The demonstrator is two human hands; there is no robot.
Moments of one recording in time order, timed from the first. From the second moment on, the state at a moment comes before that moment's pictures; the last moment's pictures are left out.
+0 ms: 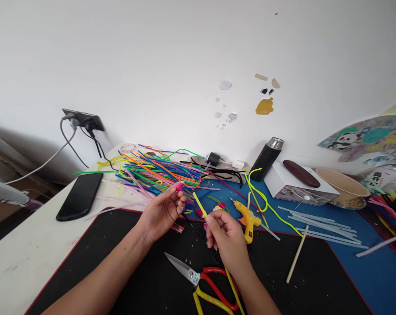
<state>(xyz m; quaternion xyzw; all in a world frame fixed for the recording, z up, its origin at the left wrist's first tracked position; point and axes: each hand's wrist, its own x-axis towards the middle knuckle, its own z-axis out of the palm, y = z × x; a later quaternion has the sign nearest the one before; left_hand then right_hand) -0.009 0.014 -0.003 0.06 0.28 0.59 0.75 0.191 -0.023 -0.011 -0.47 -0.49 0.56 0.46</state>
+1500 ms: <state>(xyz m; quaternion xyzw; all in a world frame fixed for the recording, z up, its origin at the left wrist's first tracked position) 0.001 0.007 -0.006 0.40 0.46 0.55 0.58 0.194 -0.025 -0.022 -0.51 -0.57 0.47 0.44</state>
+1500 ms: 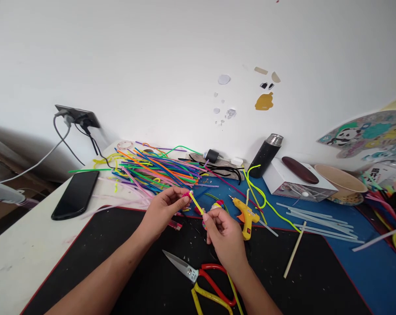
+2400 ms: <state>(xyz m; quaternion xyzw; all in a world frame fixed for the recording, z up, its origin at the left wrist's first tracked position) 0.002 0.008 -0.015 0.35 0.42 0.55 0.63 0.193 -0.024 -0.024 -0.53 -0.59 0.44 0.42</state>
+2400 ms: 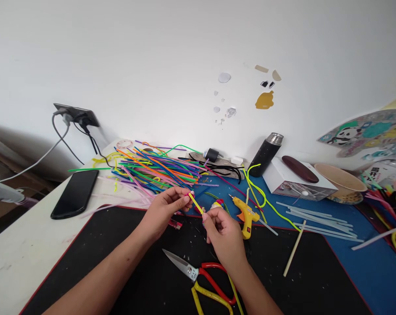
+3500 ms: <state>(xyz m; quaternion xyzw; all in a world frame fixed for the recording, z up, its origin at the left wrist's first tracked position) 0.002 0.007 -0.014 0.36 0.41 0.53 0.64 0.192 -0.025 -0.016 -0.55 -0.64 0.38 0.39</state>
